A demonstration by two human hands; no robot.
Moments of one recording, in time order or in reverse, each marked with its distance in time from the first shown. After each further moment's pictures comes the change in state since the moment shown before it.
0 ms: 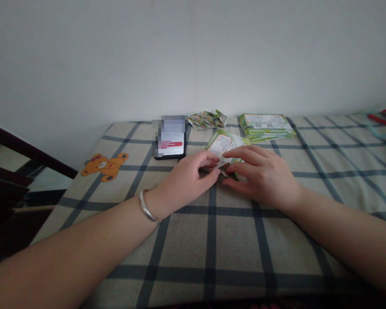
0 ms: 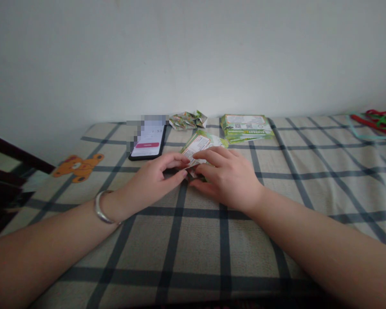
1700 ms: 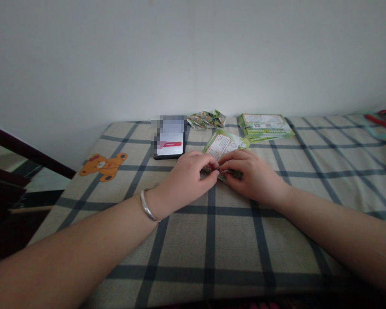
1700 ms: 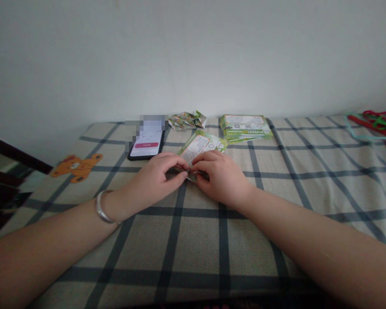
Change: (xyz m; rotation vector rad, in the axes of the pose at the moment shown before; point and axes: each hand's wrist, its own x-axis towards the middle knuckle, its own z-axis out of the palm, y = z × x) left_hand 0.002 0.001 -0.004 0.346 -0.026 0.118; right_hand 0.006 -0.001 0.021 0.349 -0.083 0.190
